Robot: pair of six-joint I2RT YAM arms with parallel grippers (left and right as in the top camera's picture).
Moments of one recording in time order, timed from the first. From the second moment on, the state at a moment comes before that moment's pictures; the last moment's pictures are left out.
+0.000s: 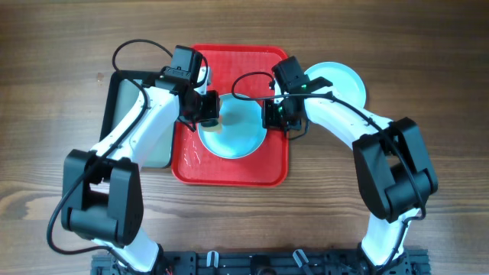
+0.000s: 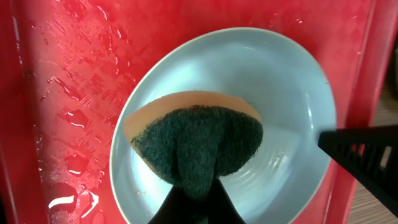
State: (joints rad) left arm -0.27 1.80 1.27 -0.74 0.23 -0.30; right arm 0.44 2.00 1.29 -0.61 -0.33 0.49
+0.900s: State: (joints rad) left arm -0.27 1.82 1.23 -0.70 0.14 -0.22; right arm 0.48 2.00 1.29 -0.58 -0.34 0.58
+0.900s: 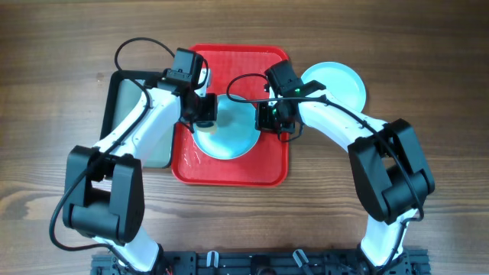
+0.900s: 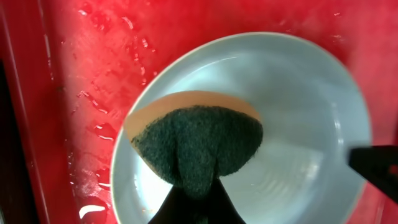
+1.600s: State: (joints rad) left arm -0.27 1.82 1.11 -0.54 0.07 -0.29; right arm 0.48 2.00 1.29 -0.58 -0.34 0.57
